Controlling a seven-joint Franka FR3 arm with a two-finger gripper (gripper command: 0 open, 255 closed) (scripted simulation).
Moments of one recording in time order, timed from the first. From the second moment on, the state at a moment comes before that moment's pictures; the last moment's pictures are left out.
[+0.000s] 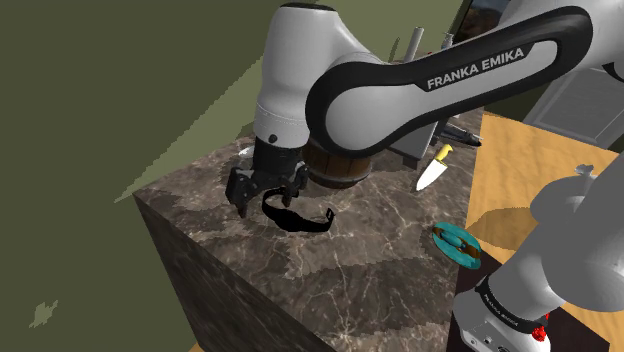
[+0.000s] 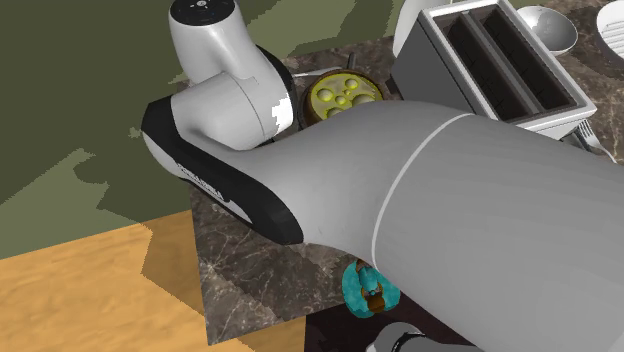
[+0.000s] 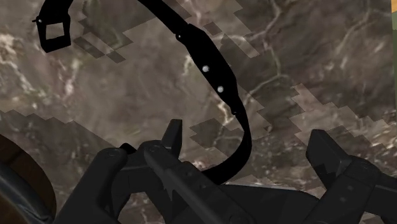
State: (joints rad) arm 0.21 0.06 0.56 -2.03 0.07 2.19 0.82
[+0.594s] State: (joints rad) arm 0.21 0.06 0.56 -2.03 0.07 2.19 0.82
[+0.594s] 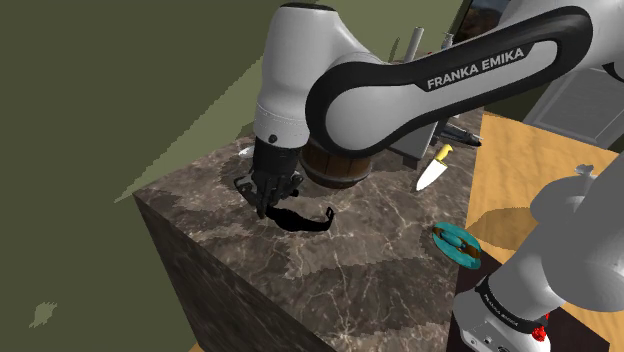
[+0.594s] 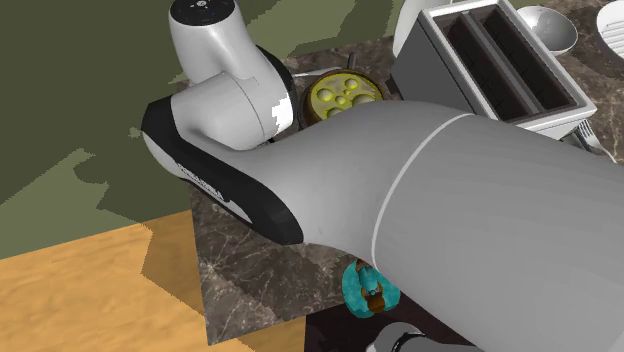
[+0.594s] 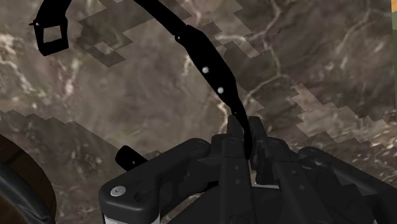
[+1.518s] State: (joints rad) arm 0.20 0.02 0.56 -1.94 0.09 2.07 0.82
